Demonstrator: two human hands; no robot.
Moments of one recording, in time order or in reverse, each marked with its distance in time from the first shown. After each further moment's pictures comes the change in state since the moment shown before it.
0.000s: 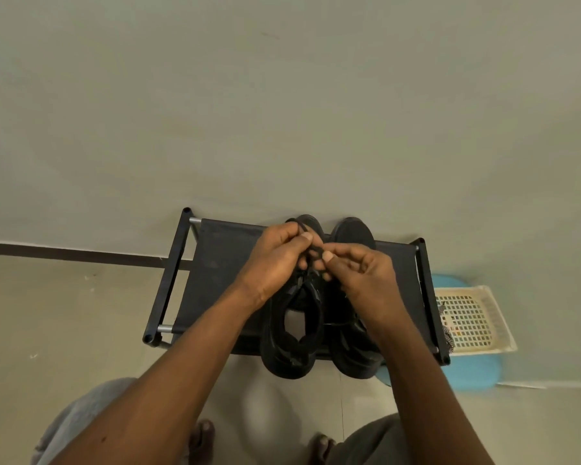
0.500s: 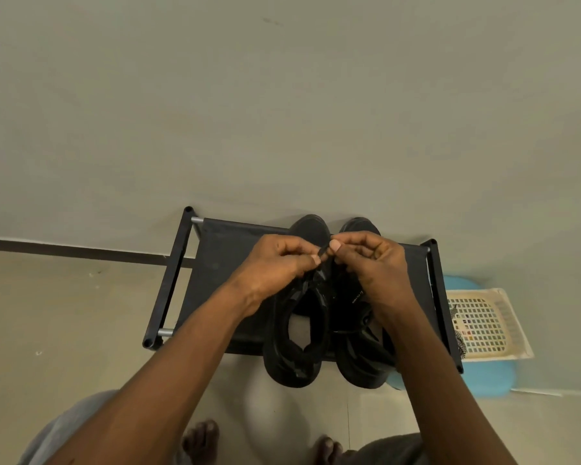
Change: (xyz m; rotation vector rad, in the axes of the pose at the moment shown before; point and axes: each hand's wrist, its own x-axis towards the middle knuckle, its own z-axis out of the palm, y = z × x) left_hand 0.006 -0.005 -0.013 0.071 -0.092 -0.233; right_hand 0.037 0.007 -0.005 0.113 0.035 -0.040
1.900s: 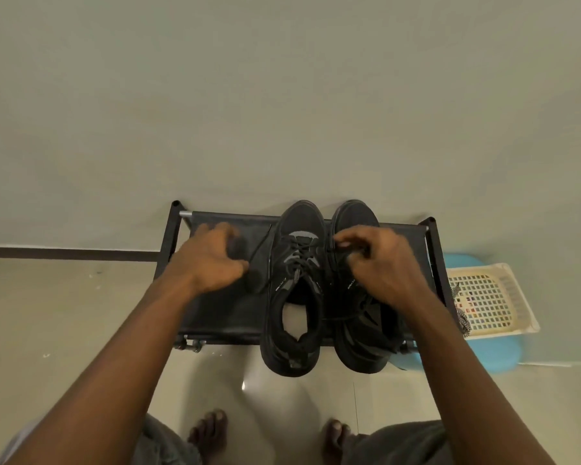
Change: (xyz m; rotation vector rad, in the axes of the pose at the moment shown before) left_hand 0.004 -0.020 -0.064 0.900 0.132 -0.195; right_hand 0.004 0.005 -0.036 -0.970 -0.081 -0.090
